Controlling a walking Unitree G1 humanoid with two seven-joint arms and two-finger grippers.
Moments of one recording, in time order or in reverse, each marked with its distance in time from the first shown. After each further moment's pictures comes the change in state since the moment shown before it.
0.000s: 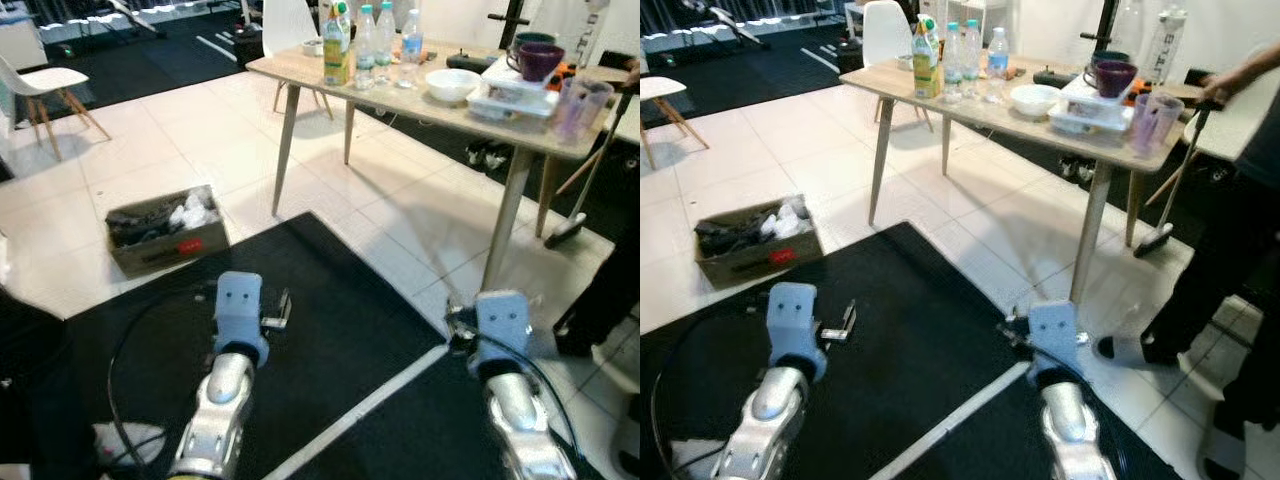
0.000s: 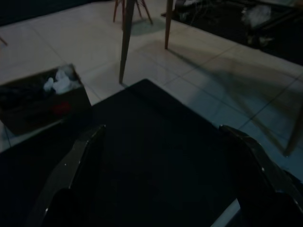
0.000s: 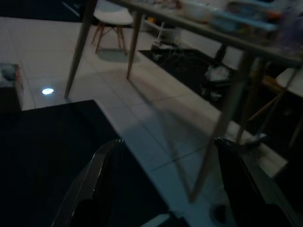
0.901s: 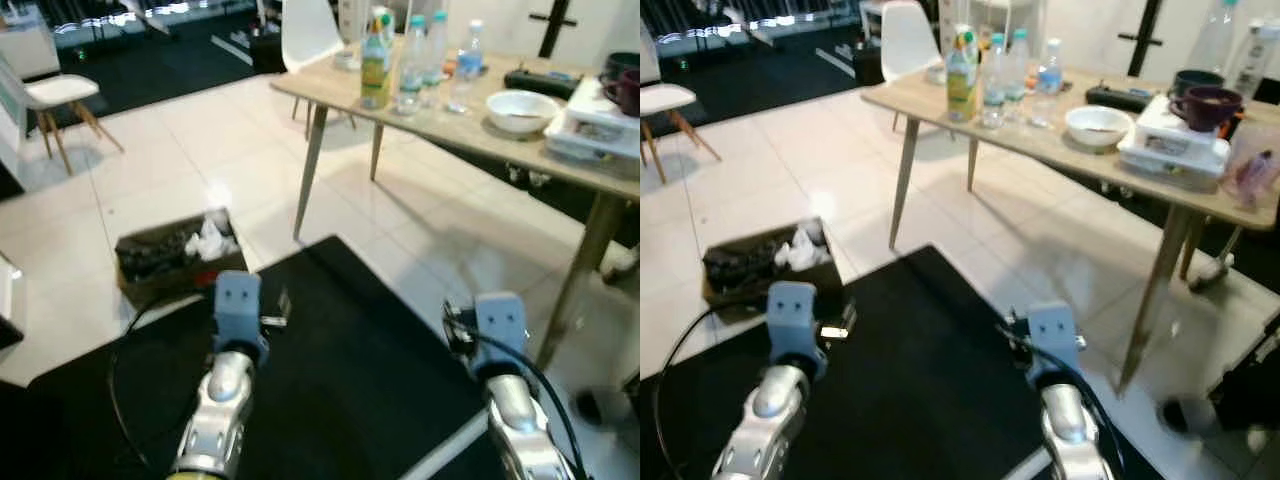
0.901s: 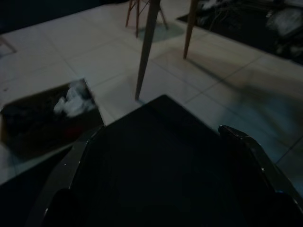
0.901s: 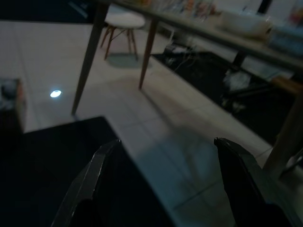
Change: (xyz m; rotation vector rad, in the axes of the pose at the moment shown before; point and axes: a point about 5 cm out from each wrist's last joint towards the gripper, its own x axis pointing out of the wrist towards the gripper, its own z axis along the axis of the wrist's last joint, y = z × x) left arm 0.001 -0.005 0.001 0.001 0.004 -0.019; right arm -0.002 -0.013 -0.004 -0.003 0.021 -0.035
